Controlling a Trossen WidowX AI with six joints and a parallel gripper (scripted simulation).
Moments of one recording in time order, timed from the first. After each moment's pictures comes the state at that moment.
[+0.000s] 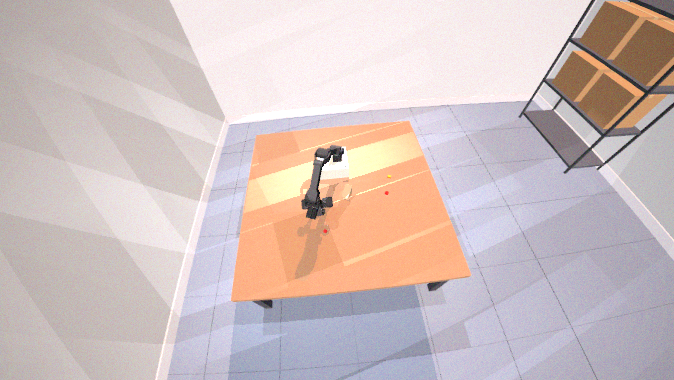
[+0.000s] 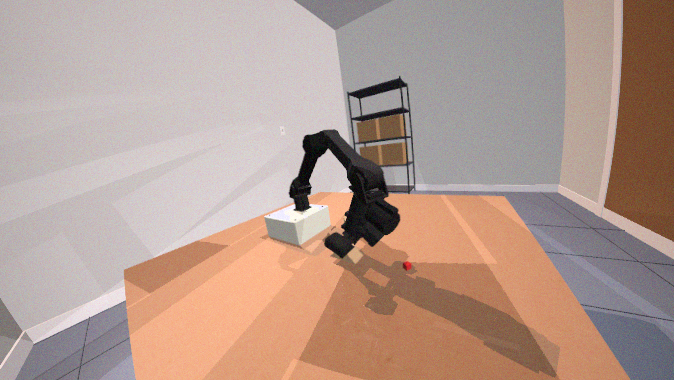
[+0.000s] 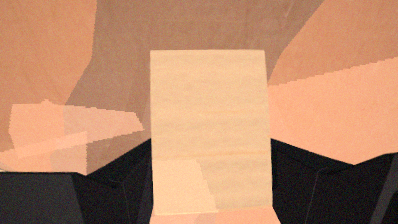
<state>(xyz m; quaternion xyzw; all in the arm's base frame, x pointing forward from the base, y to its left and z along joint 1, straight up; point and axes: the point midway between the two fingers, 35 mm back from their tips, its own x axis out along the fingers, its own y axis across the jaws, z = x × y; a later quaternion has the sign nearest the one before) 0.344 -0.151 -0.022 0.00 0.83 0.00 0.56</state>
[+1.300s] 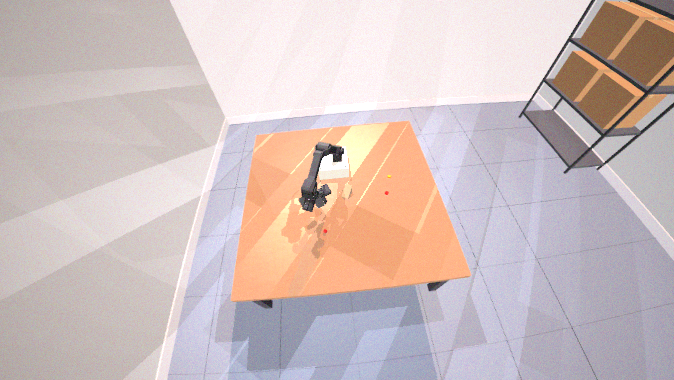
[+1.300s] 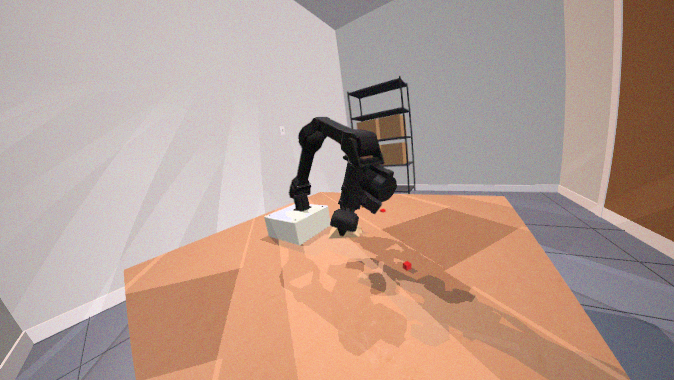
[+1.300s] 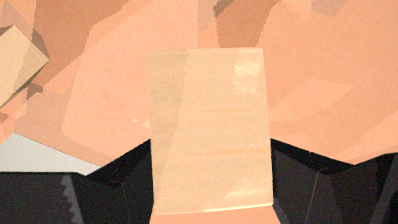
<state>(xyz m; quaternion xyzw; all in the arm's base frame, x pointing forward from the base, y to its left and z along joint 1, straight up) 0.342 -0.151 0.055 -0.11 0.80 0.17 0.56</state>
